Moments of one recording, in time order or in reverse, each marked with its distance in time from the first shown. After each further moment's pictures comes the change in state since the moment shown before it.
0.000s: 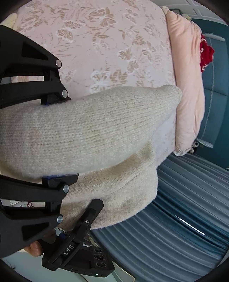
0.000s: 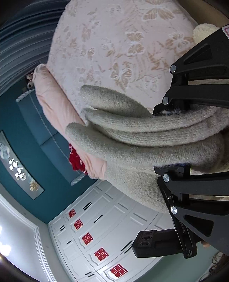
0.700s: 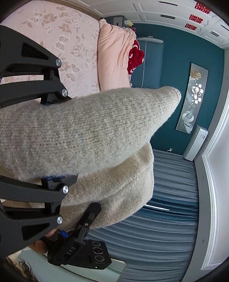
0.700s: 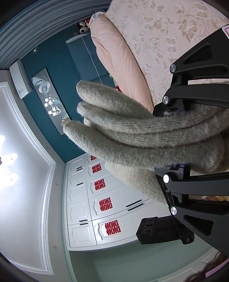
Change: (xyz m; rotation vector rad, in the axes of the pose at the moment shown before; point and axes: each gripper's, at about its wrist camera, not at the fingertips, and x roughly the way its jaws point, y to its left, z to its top) left arm -0.210 0.045 0.069 0.162 -0.482 0.009; right arm -0.018 0.175 0.055 -0.277 -0.272 0.356
